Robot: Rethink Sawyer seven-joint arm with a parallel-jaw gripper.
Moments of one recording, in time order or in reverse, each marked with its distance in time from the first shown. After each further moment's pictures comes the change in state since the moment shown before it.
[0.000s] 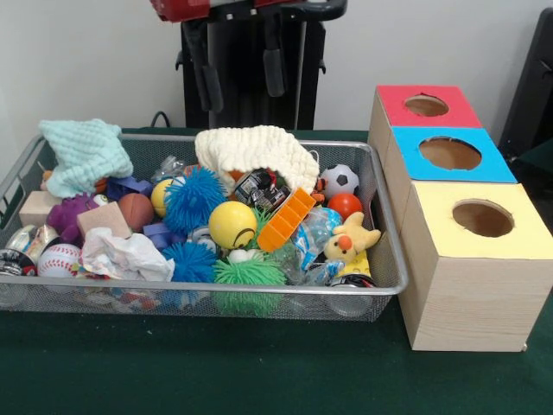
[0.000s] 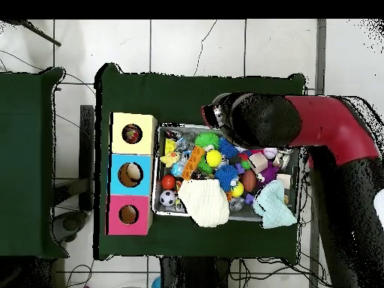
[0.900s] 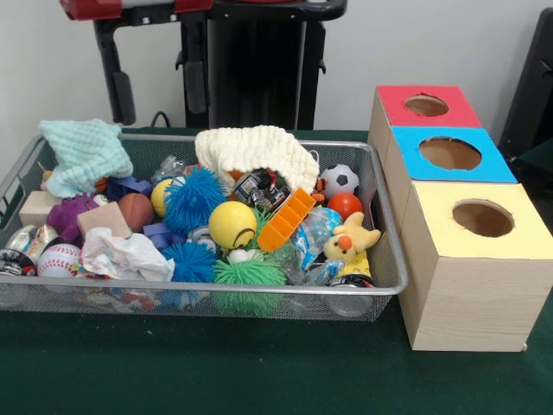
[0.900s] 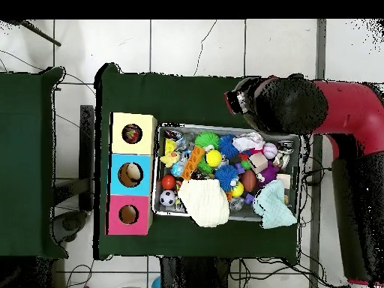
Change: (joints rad) arm -0.017 0.048 0.003 -0.131 -0.093 0.039 -0.081
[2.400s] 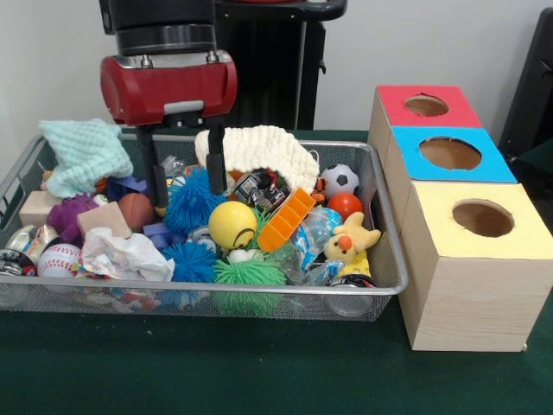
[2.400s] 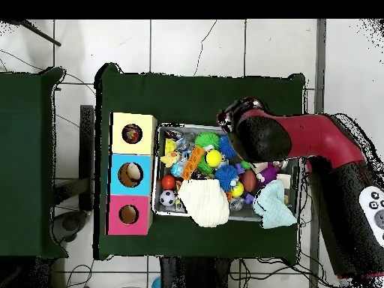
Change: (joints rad) arm -0.033 0.067 -0.003 0.183 -0.147 -0.309 -0.009
